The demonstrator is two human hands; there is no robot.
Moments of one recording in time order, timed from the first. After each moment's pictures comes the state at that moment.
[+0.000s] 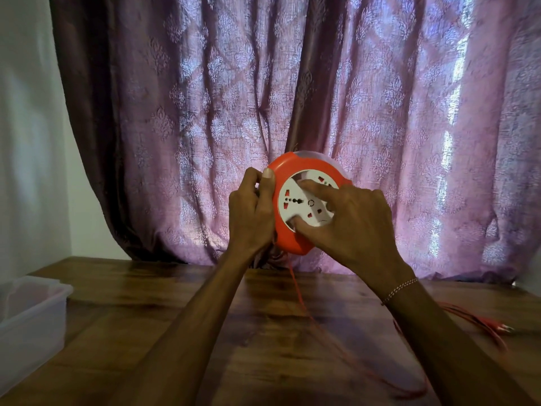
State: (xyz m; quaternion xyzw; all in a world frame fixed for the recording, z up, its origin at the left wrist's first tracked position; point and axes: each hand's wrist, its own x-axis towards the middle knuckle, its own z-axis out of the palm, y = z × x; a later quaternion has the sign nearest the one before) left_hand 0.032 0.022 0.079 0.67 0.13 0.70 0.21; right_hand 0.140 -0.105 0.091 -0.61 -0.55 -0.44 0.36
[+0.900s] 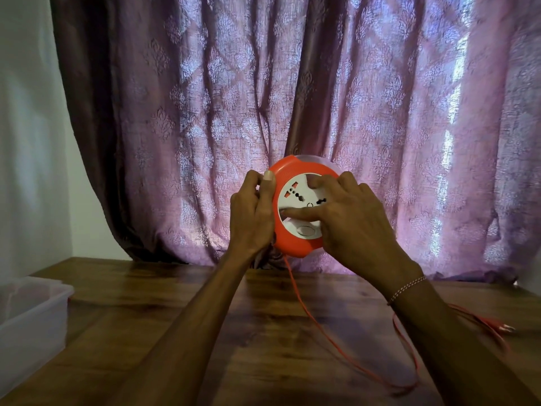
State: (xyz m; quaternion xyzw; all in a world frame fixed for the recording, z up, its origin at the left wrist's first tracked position) left_hand 0.031 0.025 0.076 0.67 0.14 0.69 0.23; right_hand 0.146 -0.111 0.095 -0.58 -0.62 -0.50 0.18
